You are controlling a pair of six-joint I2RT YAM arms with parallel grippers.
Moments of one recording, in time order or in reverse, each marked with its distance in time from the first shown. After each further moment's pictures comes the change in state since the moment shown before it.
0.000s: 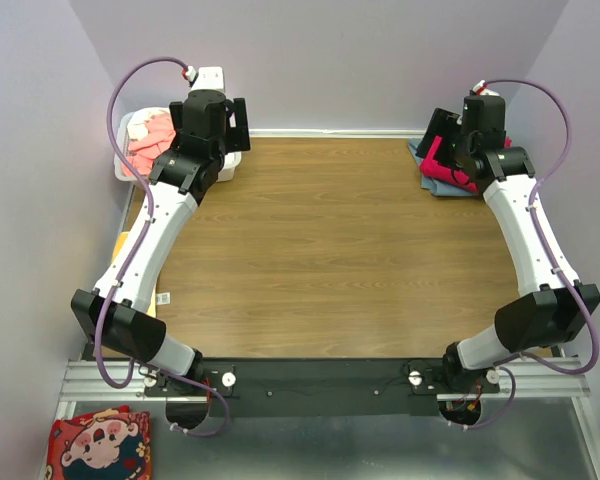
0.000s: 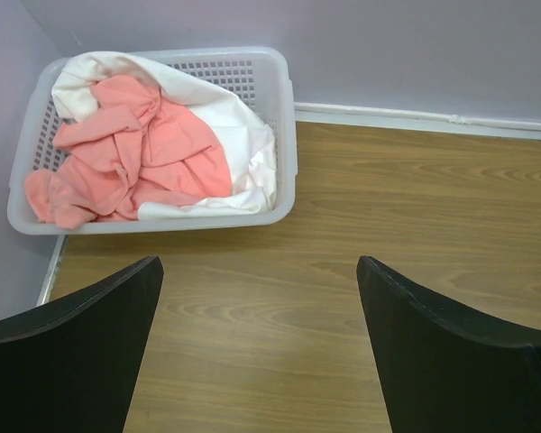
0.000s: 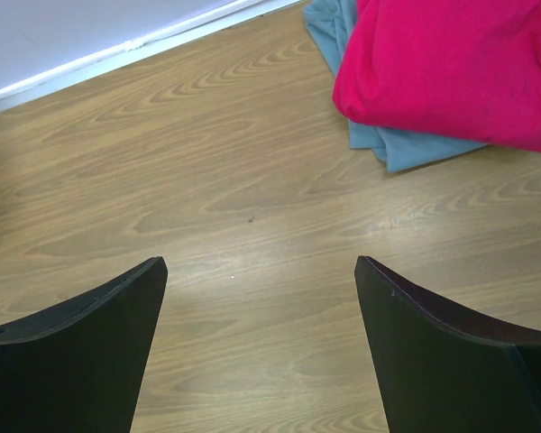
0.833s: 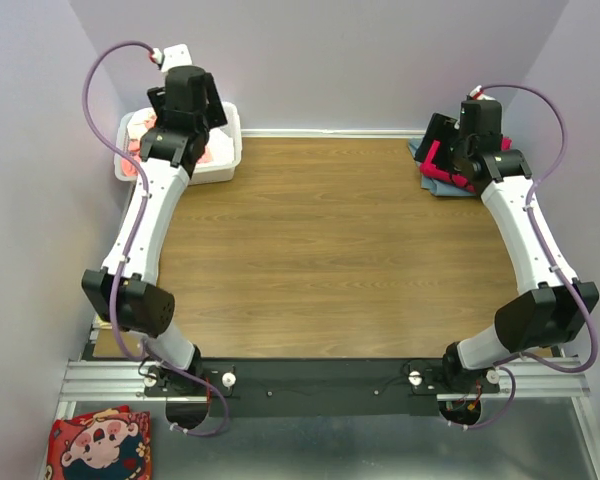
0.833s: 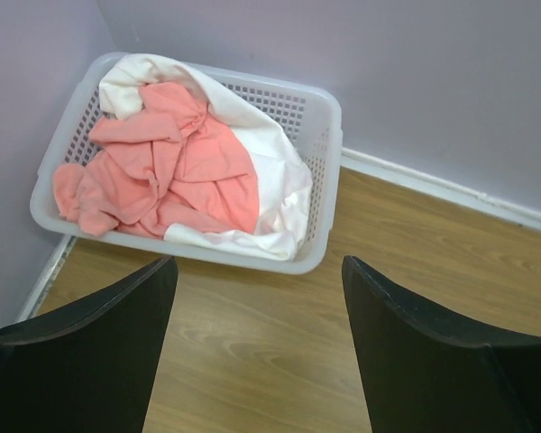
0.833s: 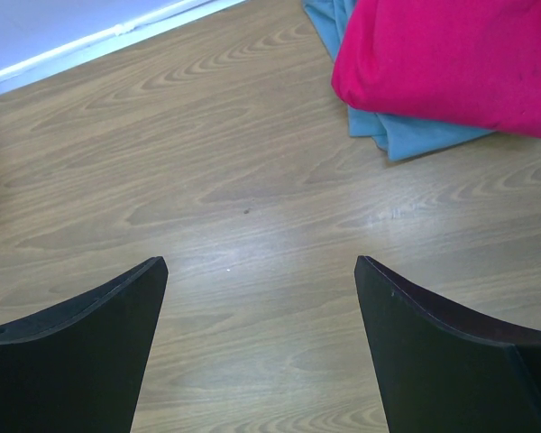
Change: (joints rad) left arm 0.104 0.118 0.169 -0.046 -0.035 -0.111; right arm 0.001 0.000 -0.034 0.015 -0.012 0.002
